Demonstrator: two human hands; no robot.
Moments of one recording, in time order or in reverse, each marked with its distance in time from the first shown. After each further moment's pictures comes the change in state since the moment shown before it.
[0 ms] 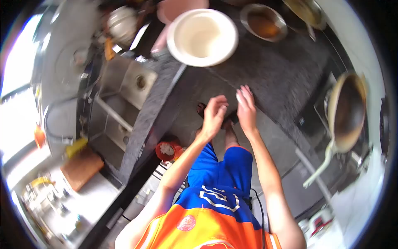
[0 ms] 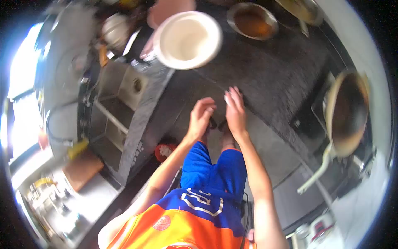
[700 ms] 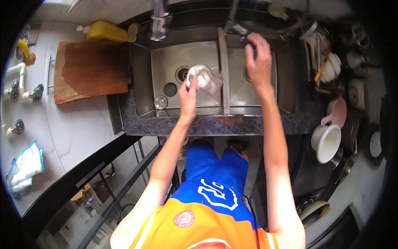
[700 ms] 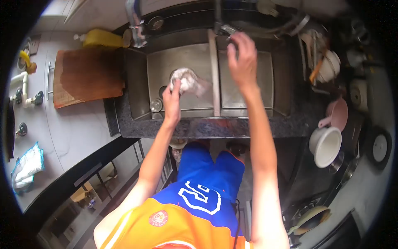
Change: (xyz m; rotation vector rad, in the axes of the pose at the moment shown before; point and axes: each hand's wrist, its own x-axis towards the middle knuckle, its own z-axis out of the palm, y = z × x) left_hand -0.137 0.050 -0.486 -0.372 1.097 0.135; right_hand 0.147 -0.441 0.384 0.348 -0.287 -0.777
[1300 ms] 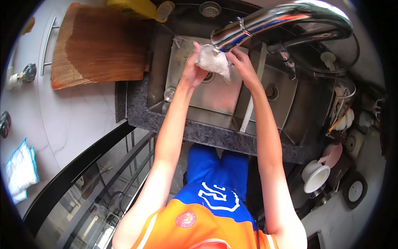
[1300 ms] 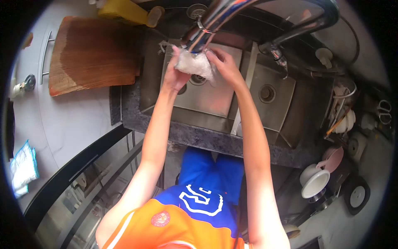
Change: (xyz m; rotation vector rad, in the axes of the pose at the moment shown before) left_hand 0.138 0.026 -0.071 -0.735 -0.324 -0.124; right_hand 0.013 -0.039 0.169 0.822 -0.803 0.724
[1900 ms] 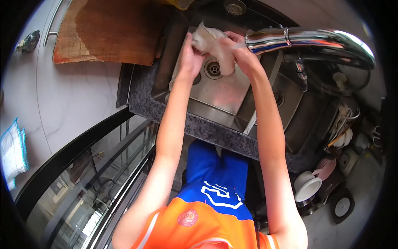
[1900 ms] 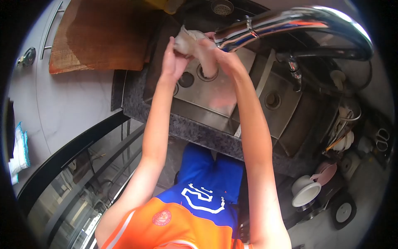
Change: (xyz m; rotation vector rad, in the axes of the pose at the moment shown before) left_hand 0.001 0.026 -0.051 -0.050 0.443 0.148; right_hand 0.046 -0.012 0.056 0.107 -0.143 0.043
